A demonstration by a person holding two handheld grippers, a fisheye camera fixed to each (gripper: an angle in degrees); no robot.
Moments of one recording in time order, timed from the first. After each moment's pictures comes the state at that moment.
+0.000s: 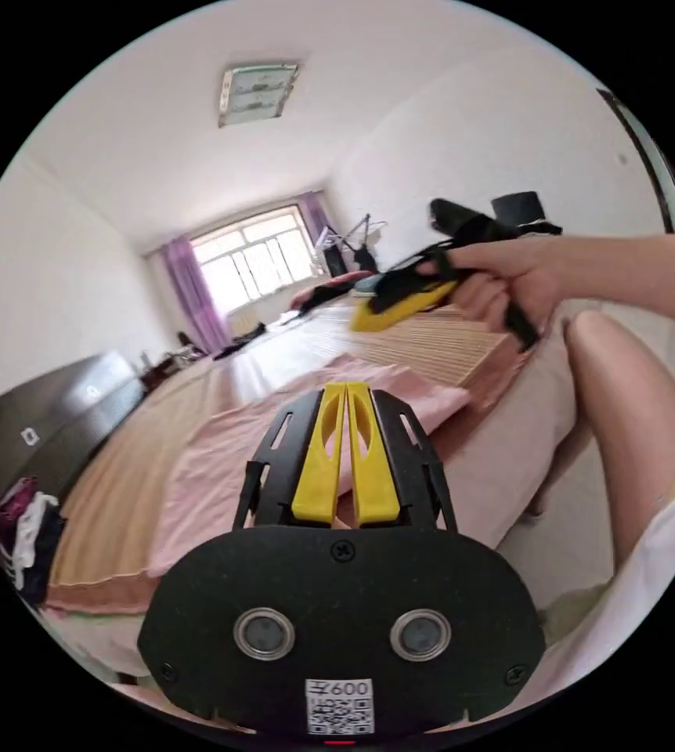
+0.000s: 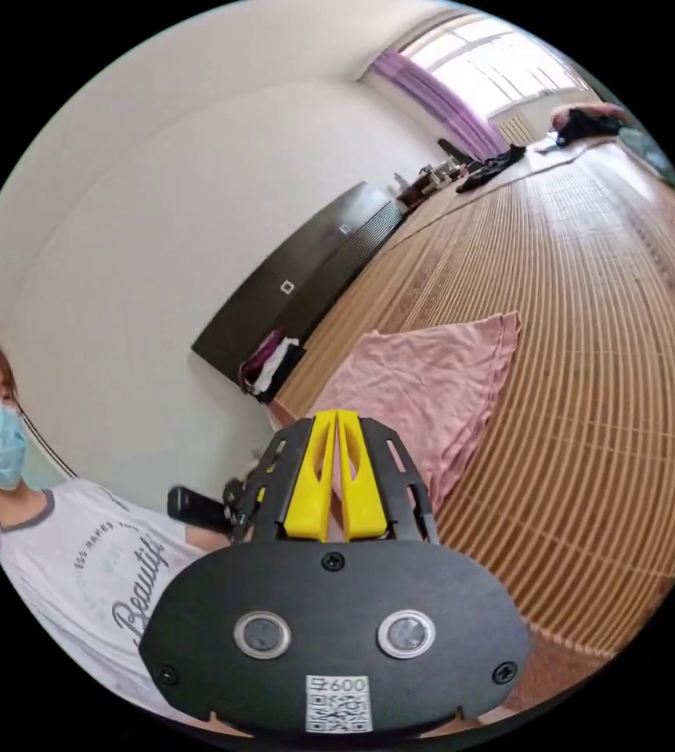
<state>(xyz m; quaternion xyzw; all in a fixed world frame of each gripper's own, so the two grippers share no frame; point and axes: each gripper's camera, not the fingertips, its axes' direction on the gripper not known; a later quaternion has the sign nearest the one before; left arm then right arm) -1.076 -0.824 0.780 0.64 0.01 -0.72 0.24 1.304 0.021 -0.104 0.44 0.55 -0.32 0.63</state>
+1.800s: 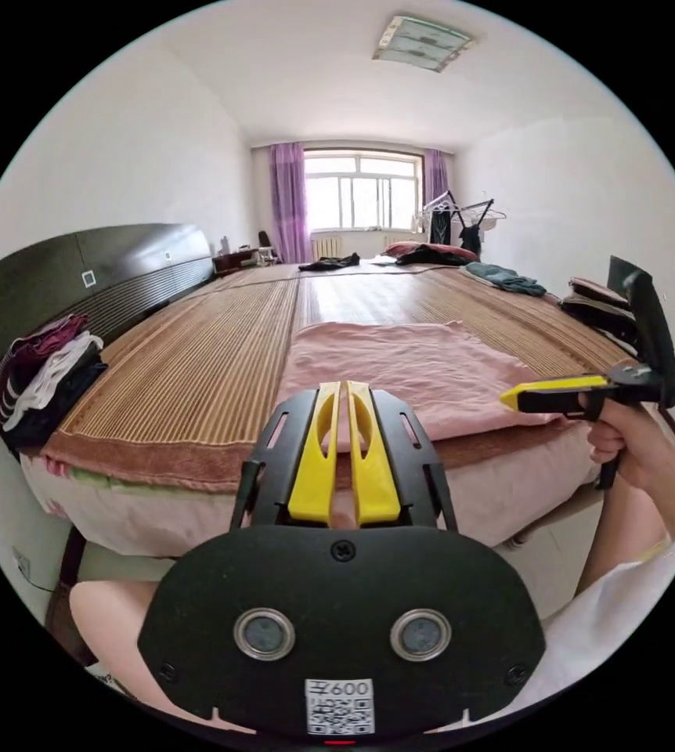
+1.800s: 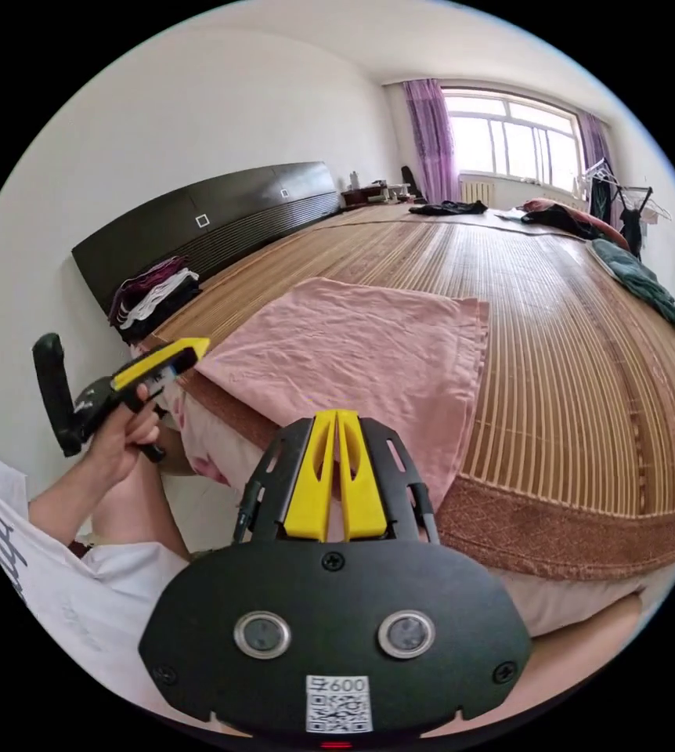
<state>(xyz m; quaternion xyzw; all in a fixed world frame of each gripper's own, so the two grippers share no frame) -0.954 -0.635 0.922 0.54 0.22 -0.80 0.13 1.545 -0.113 0.051 0.46 0.77 -0.20 0.39</state>
